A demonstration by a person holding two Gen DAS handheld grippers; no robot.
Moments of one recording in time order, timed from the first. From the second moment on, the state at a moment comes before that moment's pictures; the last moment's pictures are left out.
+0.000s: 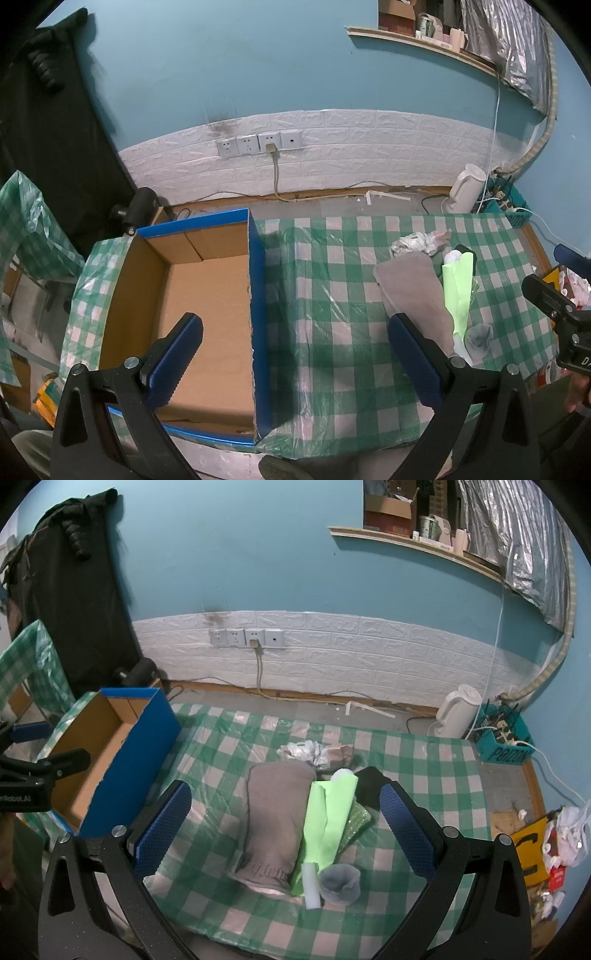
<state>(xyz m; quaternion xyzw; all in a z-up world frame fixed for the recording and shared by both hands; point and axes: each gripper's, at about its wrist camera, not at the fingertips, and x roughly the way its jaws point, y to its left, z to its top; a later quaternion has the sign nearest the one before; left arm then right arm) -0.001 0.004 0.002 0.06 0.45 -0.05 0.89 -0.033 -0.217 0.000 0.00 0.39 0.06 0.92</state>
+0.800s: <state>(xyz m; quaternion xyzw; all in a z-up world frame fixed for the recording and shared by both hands) -0.003 0.003 0.001 0.07 0.45 -0.05 0.89 -0.034 -0.218 0.003 -0.01 0.39 0.05 0.92</state>
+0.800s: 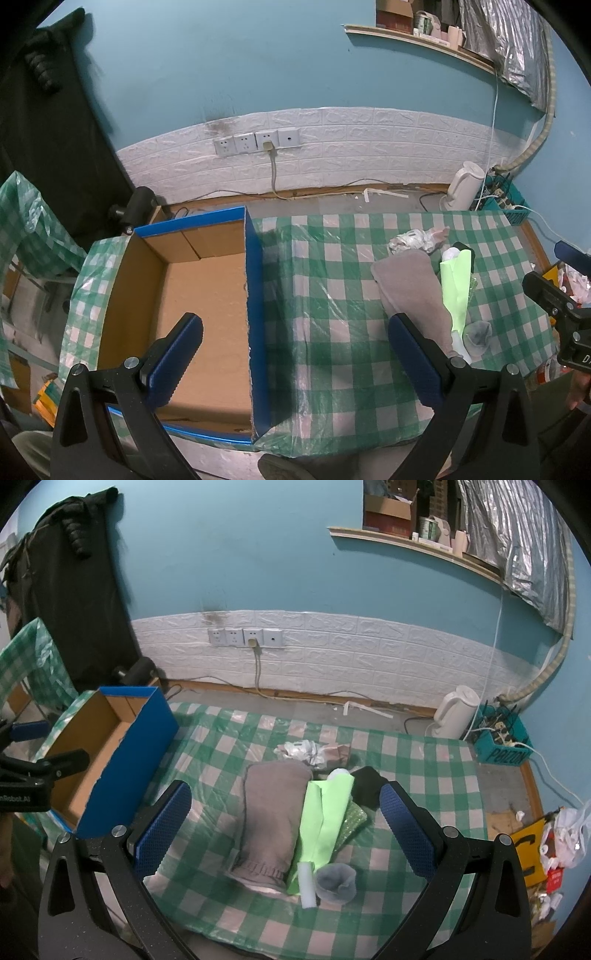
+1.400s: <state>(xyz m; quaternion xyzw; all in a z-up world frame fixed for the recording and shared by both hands) -0.006 -0.001 -0.001 0.07 0.45 -0.05 0.89 -0.037 -0.224 0.002 -0.01 0.39 0.05 0.92</state>
